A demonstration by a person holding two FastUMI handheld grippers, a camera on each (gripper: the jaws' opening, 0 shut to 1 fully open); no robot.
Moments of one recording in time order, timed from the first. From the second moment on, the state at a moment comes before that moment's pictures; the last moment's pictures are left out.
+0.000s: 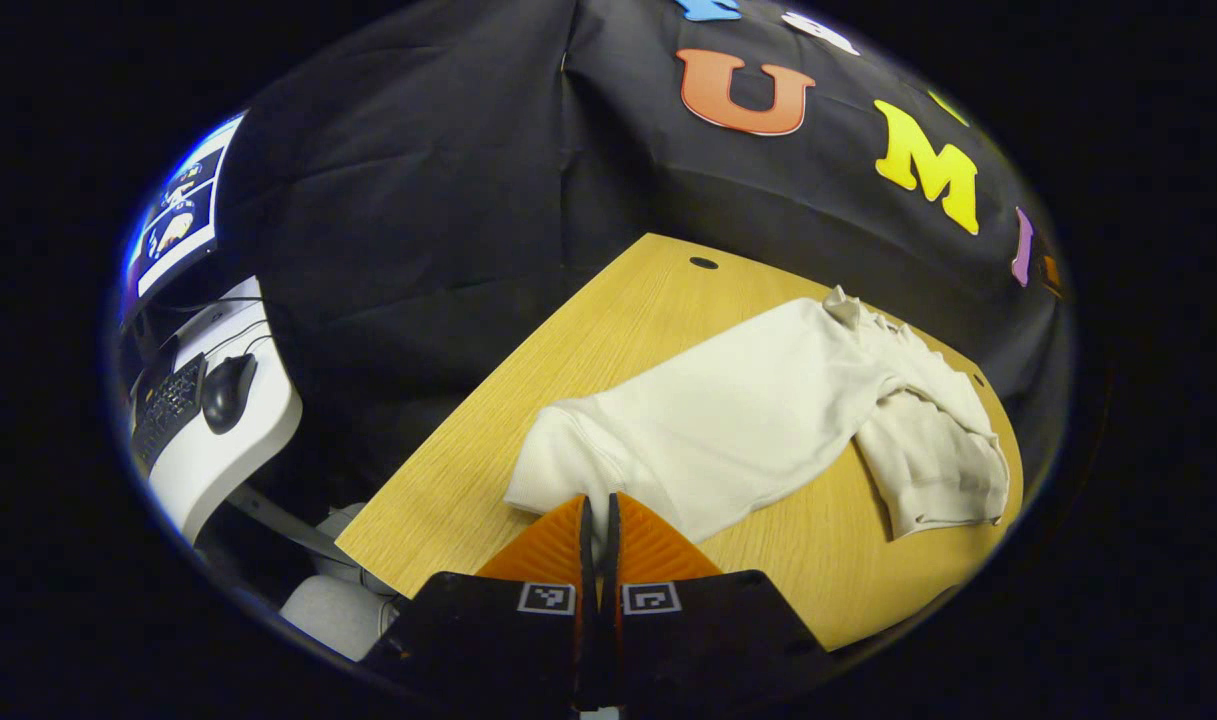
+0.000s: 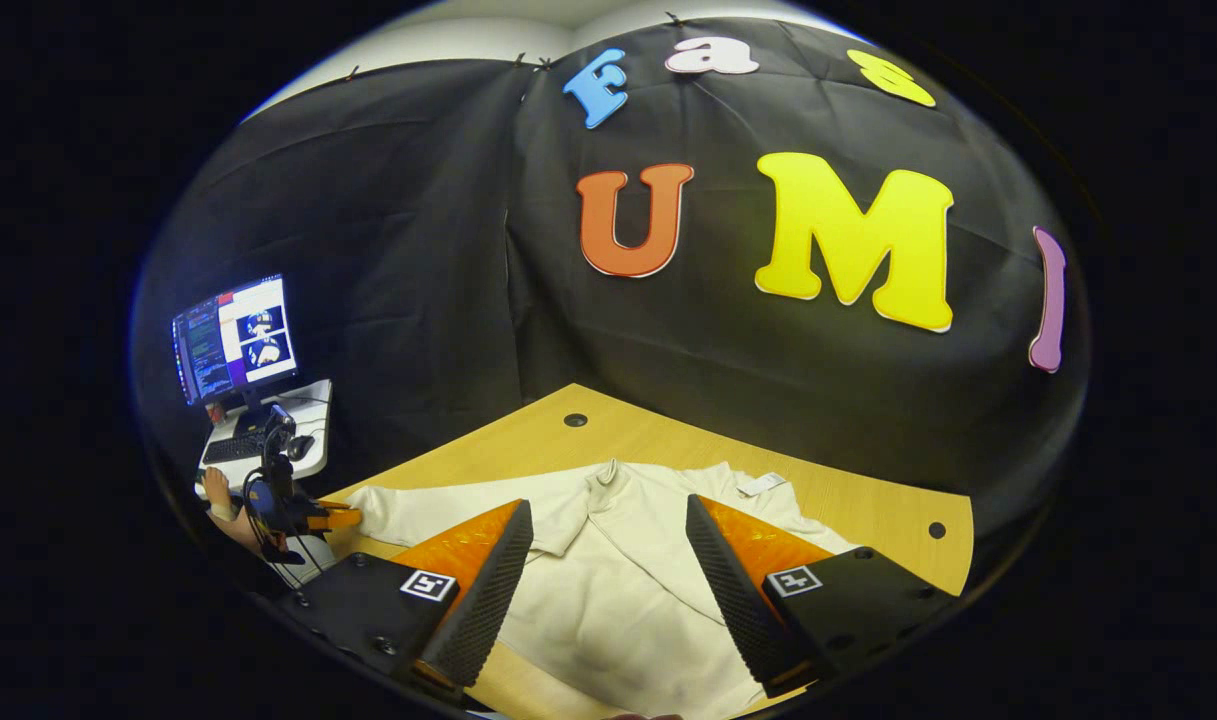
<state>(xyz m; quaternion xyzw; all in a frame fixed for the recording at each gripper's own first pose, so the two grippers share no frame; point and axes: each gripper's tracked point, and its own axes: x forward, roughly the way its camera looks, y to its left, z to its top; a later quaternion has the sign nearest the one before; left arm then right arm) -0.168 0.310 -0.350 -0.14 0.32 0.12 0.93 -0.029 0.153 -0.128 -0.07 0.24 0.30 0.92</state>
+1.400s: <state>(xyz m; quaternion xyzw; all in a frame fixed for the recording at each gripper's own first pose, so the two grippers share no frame) 0.163 0.013 -0.014 -0.08 0.09 -0.23 0.96 -0.036 -0.062 -0.087 -0.03 0.18 0.11 0.98</state>
